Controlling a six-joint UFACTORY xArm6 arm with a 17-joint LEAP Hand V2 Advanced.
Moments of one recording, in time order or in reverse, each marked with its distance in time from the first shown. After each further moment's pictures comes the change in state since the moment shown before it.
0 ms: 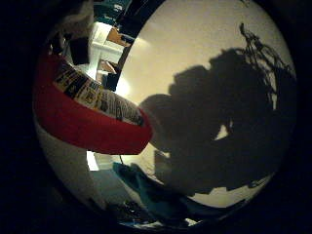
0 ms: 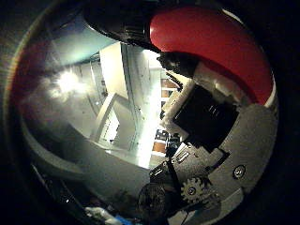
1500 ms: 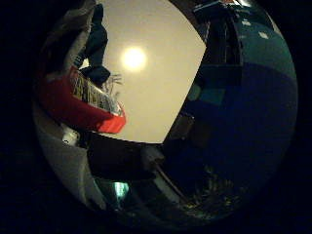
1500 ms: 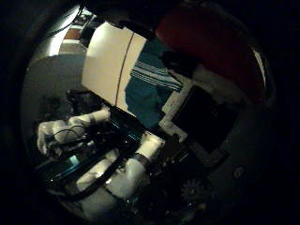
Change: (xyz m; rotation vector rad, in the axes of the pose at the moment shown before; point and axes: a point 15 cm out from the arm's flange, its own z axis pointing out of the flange) arm -0.093 0.170 -0.113 -1.144 1.277 -0.959
